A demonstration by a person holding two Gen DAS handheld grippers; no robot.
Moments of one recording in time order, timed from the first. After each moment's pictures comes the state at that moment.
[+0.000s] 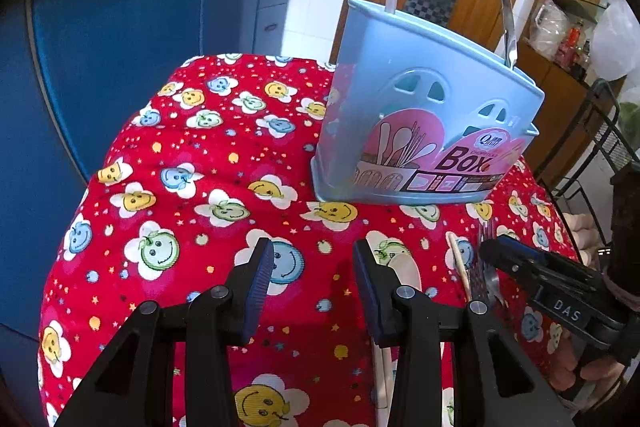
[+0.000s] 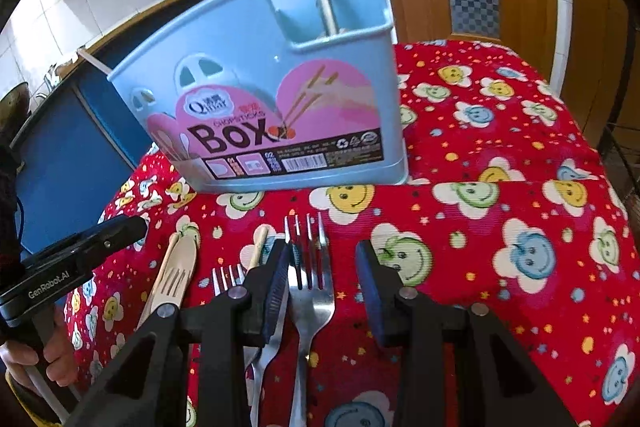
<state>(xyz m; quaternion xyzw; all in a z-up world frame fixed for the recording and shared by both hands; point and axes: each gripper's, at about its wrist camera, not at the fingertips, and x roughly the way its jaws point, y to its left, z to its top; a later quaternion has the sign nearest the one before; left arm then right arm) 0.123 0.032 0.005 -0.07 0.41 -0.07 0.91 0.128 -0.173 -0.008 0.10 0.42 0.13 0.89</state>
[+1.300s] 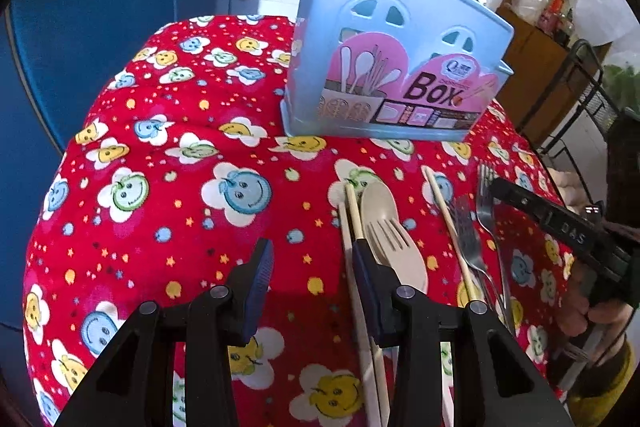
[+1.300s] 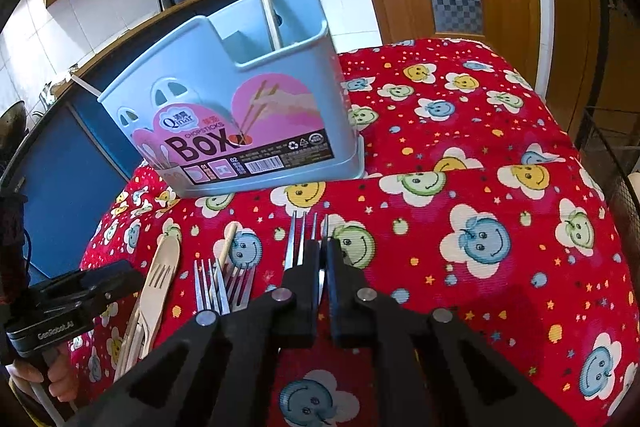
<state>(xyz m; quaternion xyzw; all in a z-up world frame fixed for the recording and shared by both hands) 0.101 0.020 -0.009 -0.05 0.46 -0.11 0.88 0.113 -0.205 -0.004 0.13 0.41 0.10 0.90</state>
